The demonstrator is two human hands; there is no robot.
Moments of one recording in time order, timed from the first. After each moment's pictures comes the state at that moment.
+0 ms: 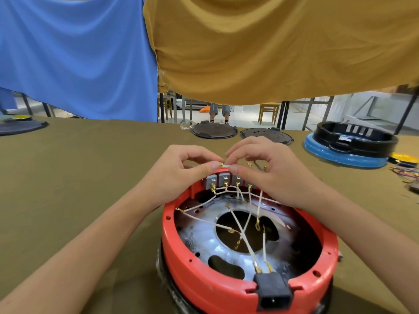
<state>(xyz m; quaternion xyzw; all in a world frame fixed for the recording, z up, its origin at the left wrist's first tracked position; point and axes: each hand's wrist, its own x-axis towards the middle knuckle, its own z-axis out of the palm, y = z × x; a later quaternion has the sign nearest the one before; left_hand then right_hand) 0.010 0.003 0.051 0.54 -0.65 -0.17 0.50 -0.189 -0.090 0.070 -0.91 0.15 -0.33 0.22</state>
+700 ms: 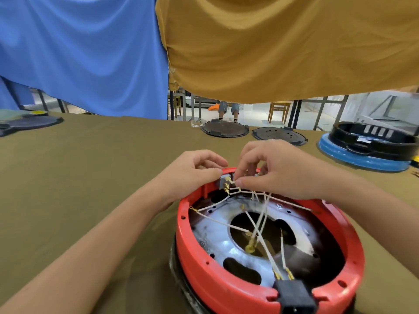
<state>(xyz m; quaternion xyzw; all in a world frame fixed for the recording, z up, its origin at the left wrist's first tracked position) 0.018 0.000 0.046 0.63 -0.58 -0.24 0.45 -0.171 -0.087 0.091 -0.96 0.17 -0.16 0.17</state>
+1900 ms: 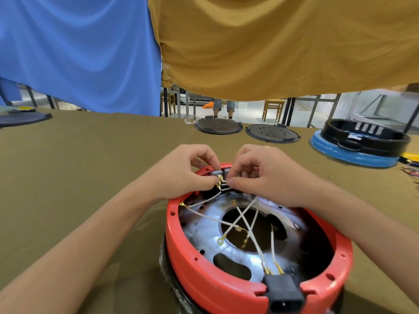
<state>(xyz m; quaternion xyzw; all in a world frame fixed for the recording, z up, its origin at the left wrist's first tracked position) 0.012 0.004 0.053 0.64 -0.65 -0.15 0.39 -0.174 -0.085 0.071 -0.93 0.21 -0.20 0.21</state>
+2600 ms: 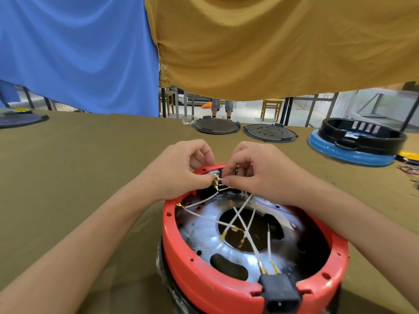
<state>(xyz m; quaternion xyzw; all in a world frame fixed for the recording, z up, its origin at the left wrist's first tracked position) 0.011 0.003 0.054 0.65 -0.65 -0.09 0.39 -0.170 -0.086 0.070 -0.94 0.21 -0.21 0.18</state>
